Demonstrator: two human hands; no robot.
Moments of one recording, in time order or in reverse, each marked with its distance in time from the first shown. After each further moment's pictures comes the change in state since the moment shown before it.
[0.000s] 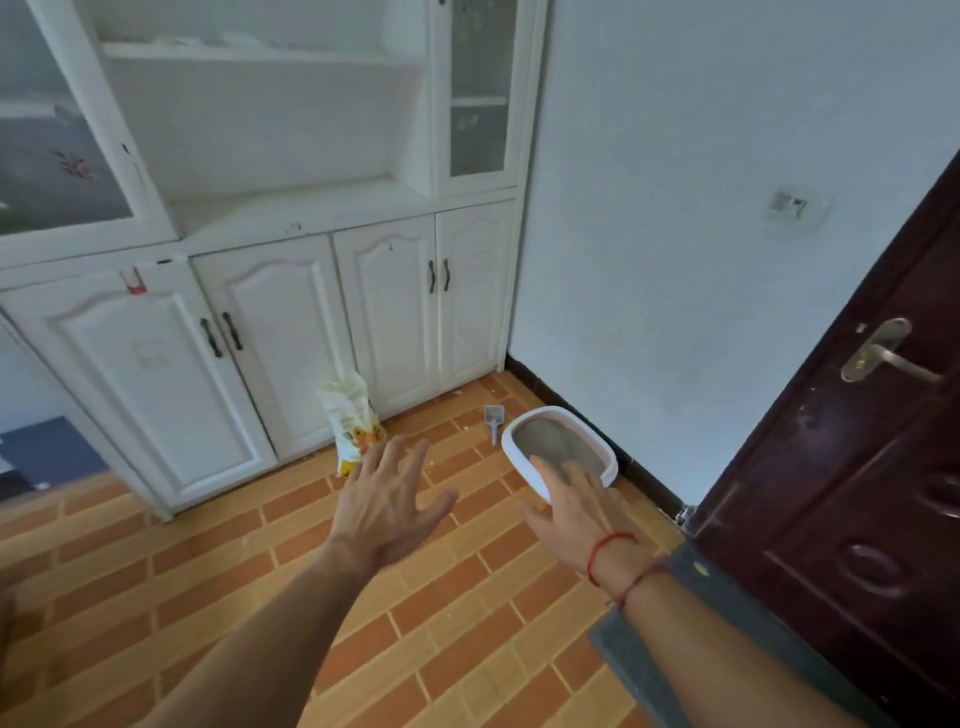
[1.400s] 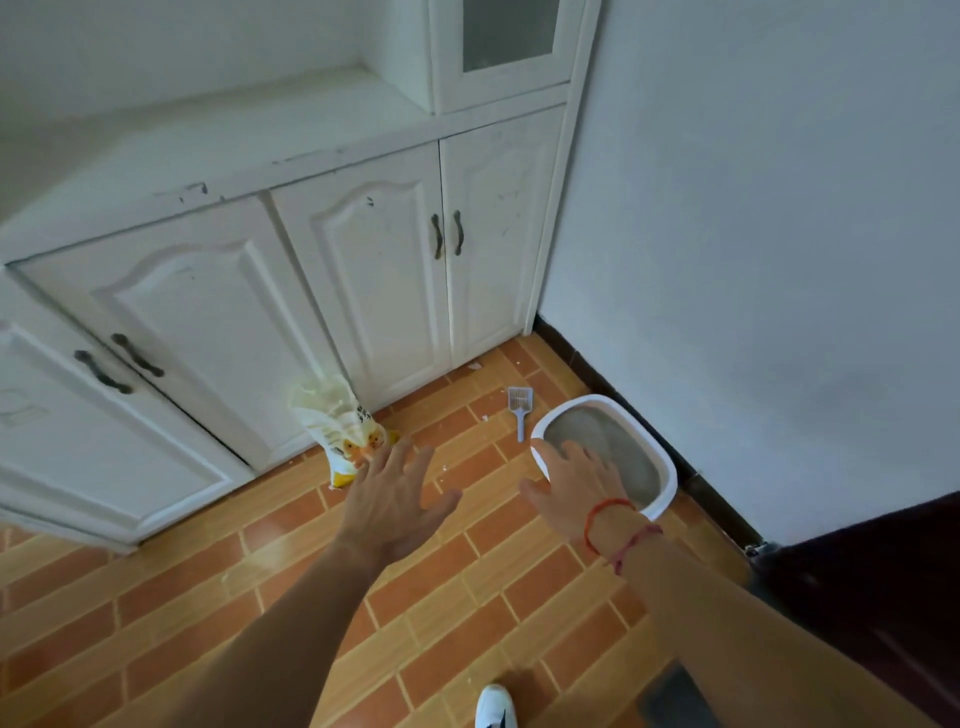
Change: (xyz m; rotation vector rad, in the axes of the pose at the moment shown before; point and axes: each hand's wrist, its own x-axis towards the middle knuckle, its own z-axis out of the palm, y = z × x) left_hand 0.408 -0.116 0.152 -0.047 -0.257 -0.041; right_hand 0.463 0.023 0.076 0.003 -0.292 0.049
